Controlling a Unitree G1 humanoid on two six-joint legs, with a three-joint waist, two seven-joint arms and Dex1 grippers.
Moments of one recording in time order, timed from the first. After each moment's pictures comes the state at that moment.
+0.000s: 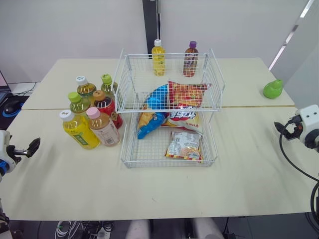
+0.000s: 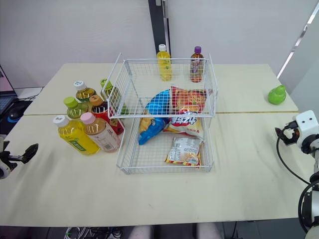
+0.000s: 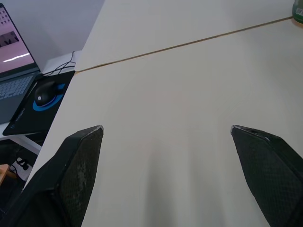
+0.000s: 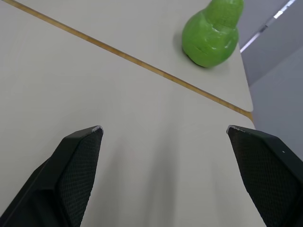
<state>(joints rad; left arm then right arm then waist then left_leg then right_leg) -0.24 0.94 0.51 0.84 -0.26 -0.11 -0.66 -0.68 -0.88 -0.17 1.15 0.03 -0.25 0.62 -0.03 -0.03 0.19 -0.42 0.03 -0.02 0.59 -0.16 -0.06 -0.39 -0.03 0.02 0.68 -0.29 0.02</state>
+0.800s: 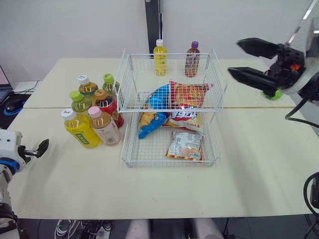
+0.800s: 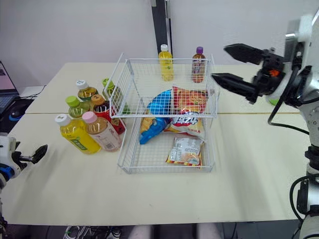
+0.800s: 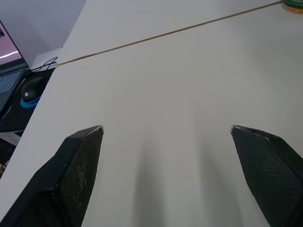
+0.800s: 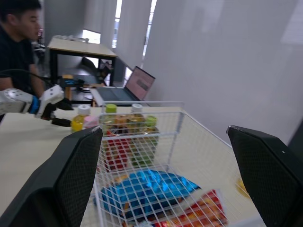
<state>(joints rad) -0.26 0.90 0.47 0.84 -0.24 -0.12 -0.64 -0.84 -0.82 -0.17 -0.16 0.89 0.64 0.96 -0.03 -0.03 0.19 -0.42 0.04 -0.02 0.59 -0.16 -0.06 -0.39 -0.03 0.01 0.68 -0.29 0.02</state>
